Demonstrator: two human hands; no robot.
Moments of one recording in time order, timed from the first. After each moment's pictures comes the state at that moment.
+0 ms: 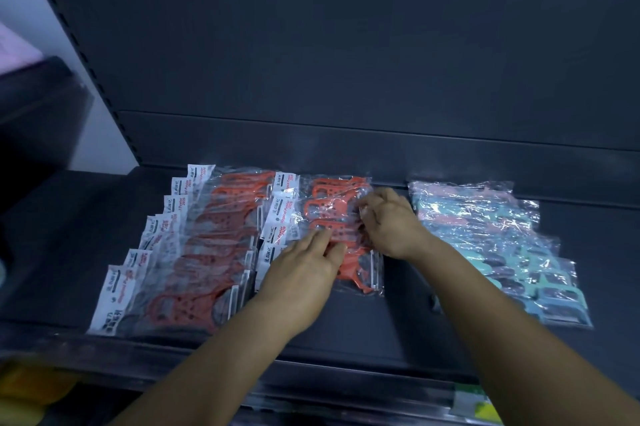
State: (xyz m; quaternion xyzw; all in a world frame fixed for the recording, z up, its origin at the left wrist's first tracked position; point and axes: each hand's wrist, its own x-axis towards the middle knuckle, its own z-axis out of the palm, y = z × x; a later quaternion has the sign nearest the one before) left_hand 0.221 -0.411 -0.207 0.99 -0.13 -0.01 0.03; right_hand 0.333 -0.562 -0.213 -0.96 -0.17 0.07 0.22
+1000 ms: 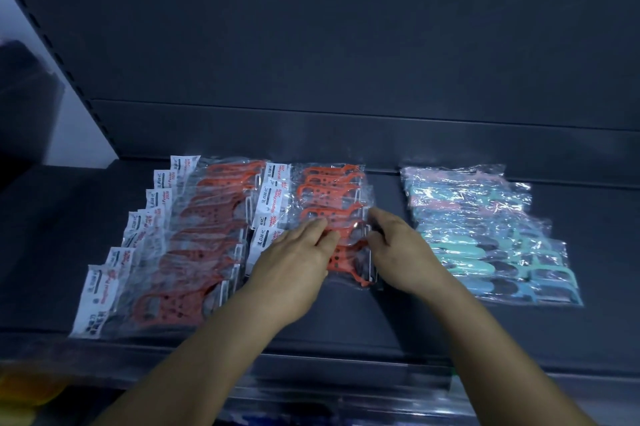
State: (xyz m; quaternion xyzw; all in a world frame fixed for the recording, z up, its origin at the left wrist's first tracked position) left_hand 0.222 -0.407 -0.206 0.99 -0.13 -0.03 0.08; right_hand 0.273 -0.571 -0.212 -0.93 -0.11 0.06 0.34
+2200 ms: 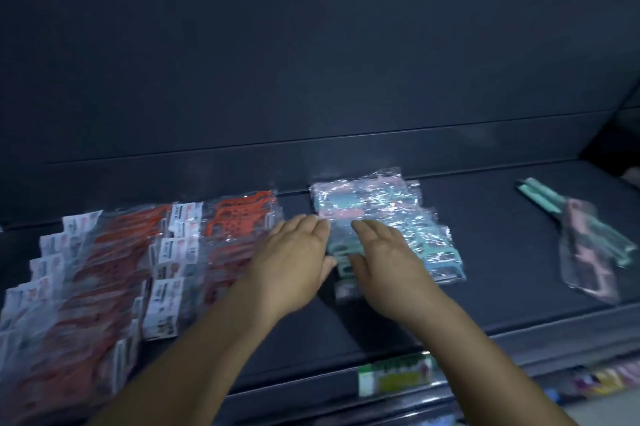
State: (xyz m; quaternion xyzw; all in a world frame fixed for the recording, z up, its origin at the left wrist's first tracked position) left_hand 0.257 -0.515 -0.169 0.97 -0.23 0.00 0.03; right_hand 0.240 -0.665 -0.189 -0.98 -0.07 -0.02 0.19
